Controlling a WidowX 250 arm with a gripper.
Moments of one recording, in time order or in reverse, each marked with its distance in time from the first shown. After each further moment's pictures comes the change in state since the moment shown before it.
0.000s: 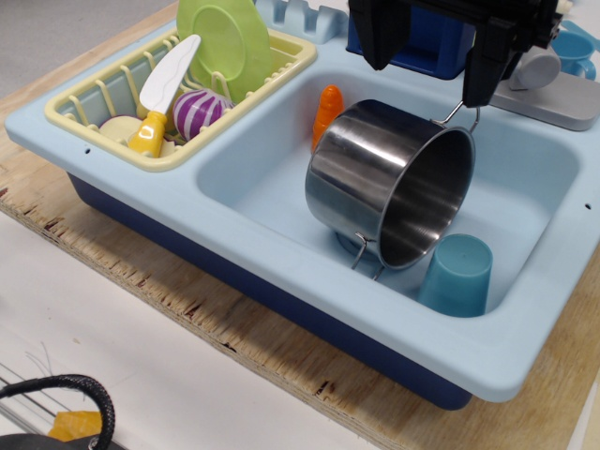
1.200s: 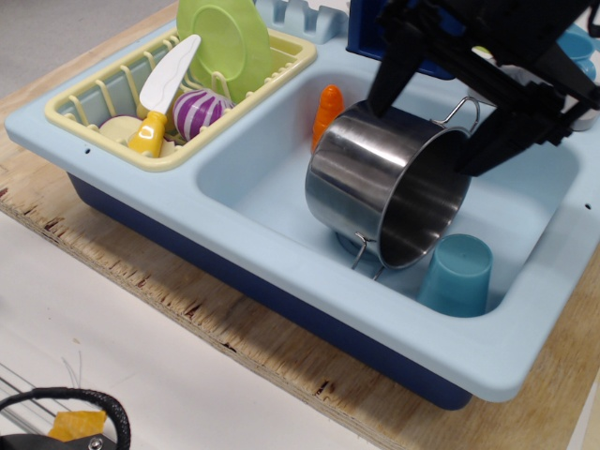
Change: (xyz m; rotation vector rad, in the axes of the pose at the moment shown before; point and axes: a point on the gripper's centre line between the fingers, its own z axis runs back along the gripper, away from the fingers) arm -0.013 -0.012 -0.032 0.492 0.302 0.205
